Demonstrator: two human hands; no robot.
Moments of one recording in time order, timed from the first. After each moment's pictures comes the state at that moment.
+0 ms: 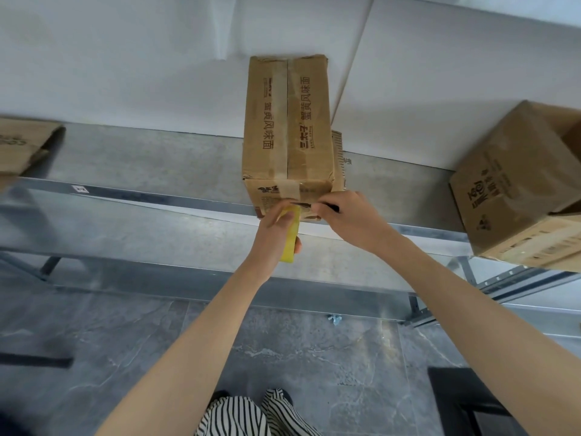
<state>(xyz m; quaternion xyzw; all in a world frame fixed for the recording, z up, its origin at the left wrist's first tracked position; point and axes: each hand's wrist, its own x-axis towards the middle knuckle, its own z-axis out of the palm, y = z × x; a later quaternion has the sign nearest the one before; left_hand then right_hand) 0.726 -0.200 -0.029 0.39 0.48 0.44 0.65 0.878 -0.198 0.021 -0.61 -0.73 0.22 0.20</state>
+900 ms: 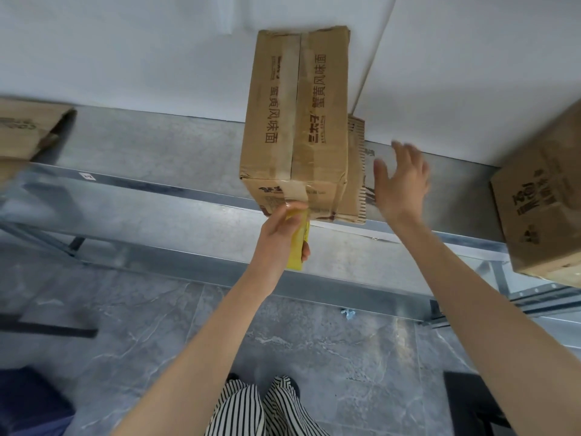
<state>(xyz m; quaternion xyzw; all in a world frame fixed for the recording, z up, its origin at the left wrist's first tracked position) 0.730 -0.202 -0.028 0.38 0.47 0.47 0.64 0.926 -0.135 -0.010 -0.75 -0.56 0.07 0.34</state>
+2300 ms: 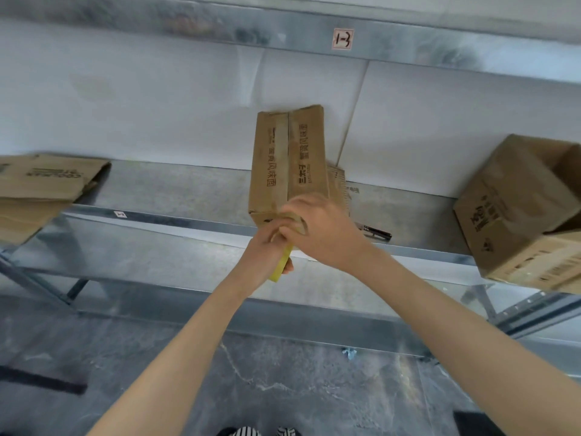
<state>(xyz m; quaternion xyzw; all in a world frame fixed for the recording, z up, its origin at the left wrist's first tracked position) 0.677 -0.233 0.022 0.55 0.47 0.39 0.57 0.817 -0.224 0.061 -0.48 -0.84 0.03 0.25</state>
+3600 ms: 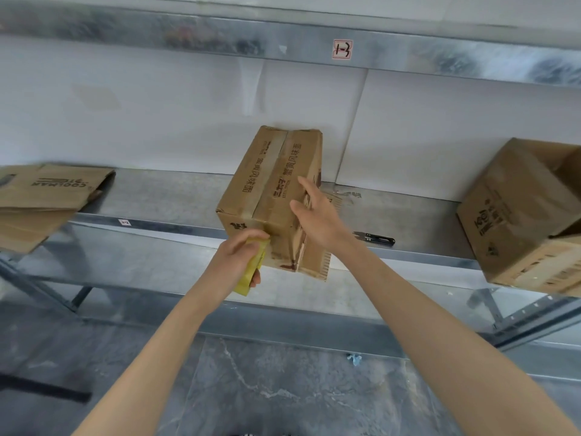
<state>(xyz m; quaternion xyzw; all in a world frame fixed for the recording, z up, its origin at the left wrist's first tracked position) 0.626 -0.236 0.022 0.54 0.51 0.38 0.55 0.807 -0.184 0.048 -0.60 -0.63 0.34 0.36</state>
